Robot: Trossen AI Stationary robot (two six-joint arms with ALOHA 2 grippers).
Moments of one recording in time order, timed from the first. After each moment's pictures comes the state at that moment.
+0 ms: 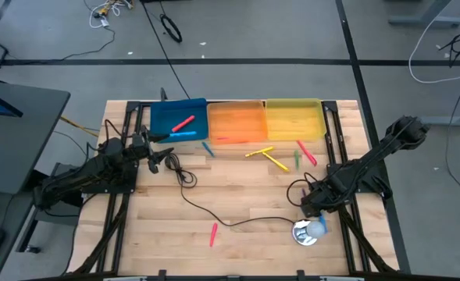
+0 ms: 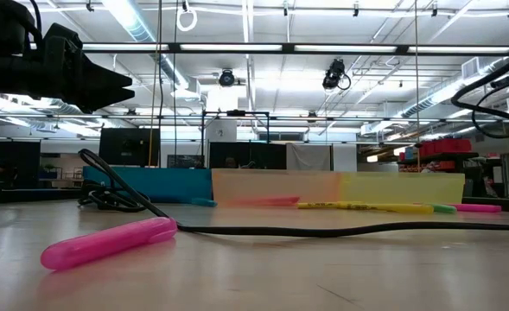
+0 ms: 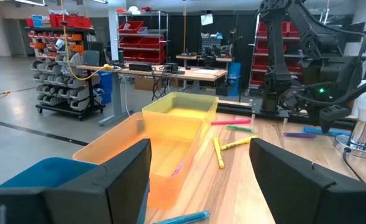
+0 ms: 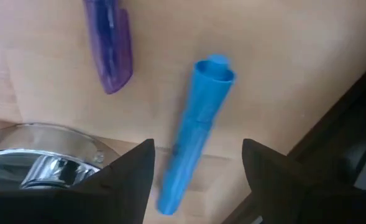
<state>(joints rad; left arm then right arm) 0.41 0.01 0.01 0.07 0.05 -0.04 0.60 1.22 0.49 -0.75 -0.36 1.90</state>
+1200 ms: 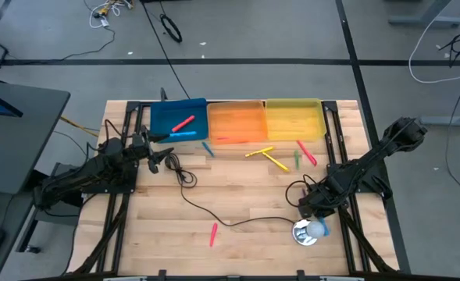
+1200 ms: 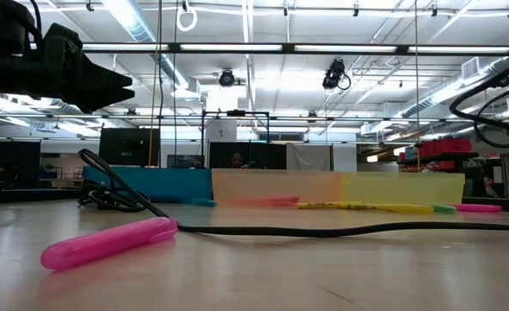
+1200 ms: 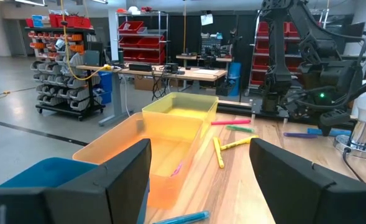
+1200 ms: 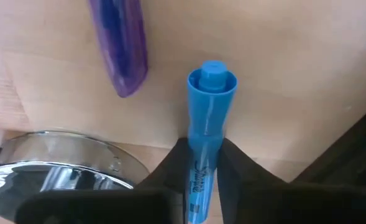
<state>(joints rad) 0.41 0.01 0.01 0.07 0.05 -0.04 0.60 1.27 0.45 -0.64 -0.38 1.97</state>
